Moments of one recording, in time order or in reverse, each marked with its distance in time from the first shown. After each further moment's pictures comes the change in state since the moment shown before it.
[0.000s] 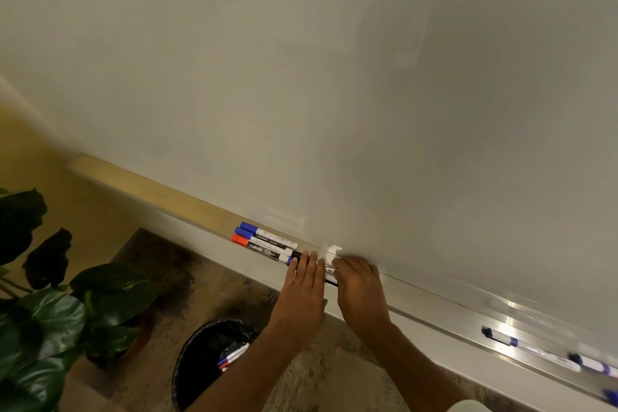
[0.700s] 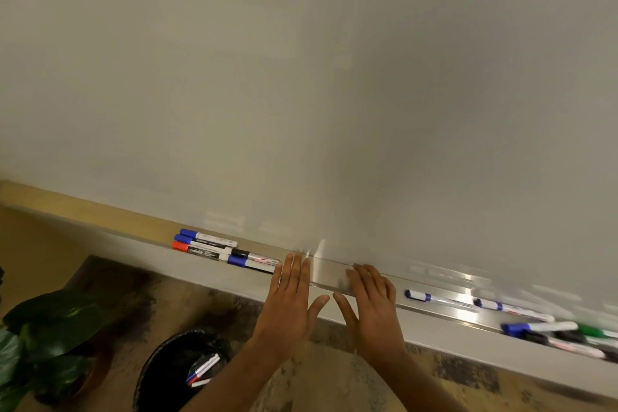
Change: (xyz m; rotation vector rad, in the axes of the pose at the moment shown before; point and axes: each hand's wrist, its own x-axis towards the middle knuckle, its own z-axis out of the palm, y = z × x) left_hand -0.013 0.094 -0.005 -0.211 0.108 0.042; right_hand -0.114 0.093 -0.062 0.003 0.160 0.153
